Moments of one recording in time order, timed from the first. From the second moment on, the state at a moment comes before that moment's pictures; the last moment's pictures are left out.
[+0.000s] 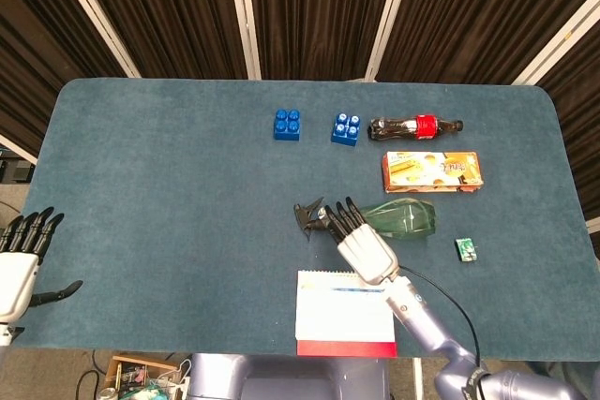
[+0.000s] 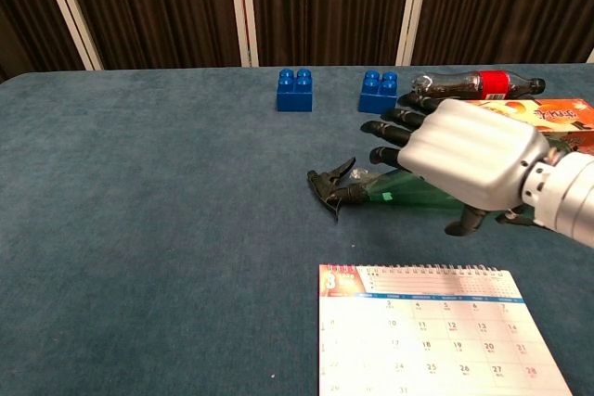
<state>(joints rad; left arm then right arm) -0.10 -1.12 -0.01 -1.60 1.53 1.46 0.09 0.52 -1.59 0.23 -1.59 -1.43 0.93 -1.17</state>
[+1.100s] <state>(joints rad) -0.15 -1.14 -0.05 -1.59 1.38 1.34 0.15 0.73 -1.69 0.22 -1.26 -1.21 0.81 -1.15</state>
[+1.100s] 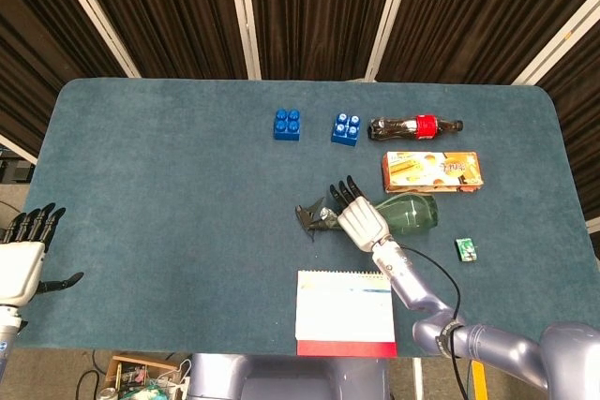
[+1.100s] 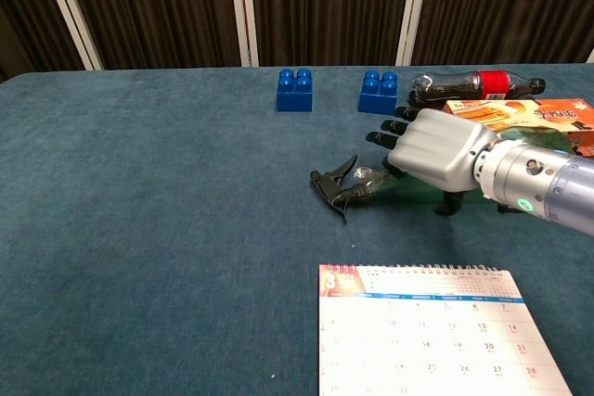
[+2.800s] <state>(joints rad) -0.12 -1.12 -0.01 -1.61 1.51 1.43 0.10 0.62 -1.45 0.21 -1.57 -1.54 1.33 -0.12</state>
